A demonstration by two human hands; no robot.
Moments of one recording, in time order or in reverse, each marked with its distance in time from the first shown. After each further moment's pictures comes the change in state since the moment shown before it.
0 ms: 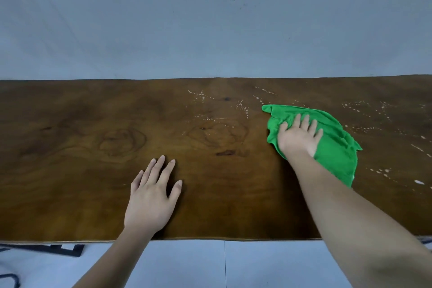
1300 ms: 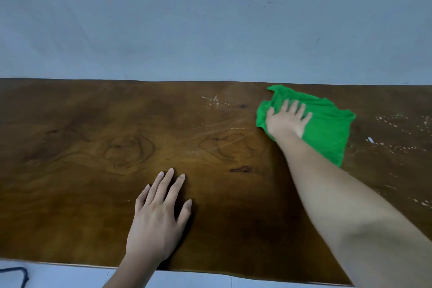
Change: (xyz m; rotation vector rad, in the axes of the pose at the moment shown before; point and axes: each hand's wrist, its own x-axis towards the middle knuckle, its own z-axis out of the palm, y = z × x) left_hand 0.002 0.005 -0.009 -0.028 -0.043 0.018; right_hand 0.068 -0.115 0.007 -0.029 -0.034 -0.104
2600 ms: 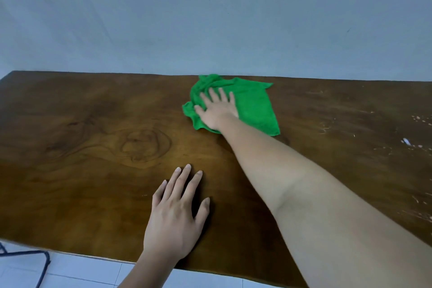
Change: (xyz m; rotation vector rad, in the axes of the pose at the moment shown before) left_hand -0.003 -0.003 0.006 -0.002 0.049 0.000; right_hand -0.061 -0.203 0.033 -0.144 -0.120 -0.704
